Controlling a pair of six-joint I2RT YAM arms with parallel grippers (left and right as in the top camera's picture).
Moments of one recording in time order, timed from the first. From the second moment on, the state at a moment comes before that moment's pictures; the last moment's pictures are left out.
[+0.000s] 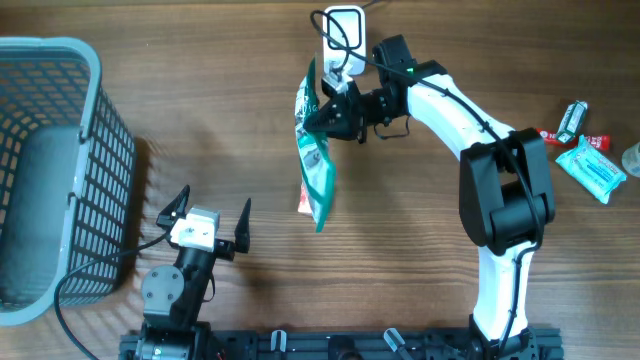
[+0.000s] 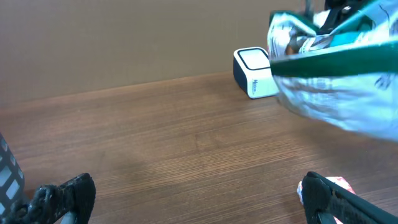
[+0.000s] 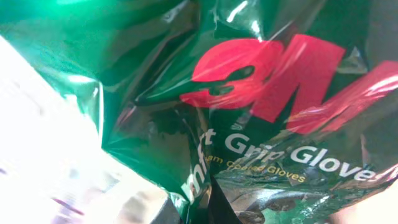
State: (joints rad) left arm -0.10 0.07 0.01 -0.07 0.10 0.07; right arm 0.33 2.19 1.63 -0.75 -1.56 0.55
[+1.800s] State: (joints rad) left arm -0.10 0.07 0.01 -0.07 0.10 0.07; right arm 0.25 1.42 1.63 -1.07 -1.56 -1.57
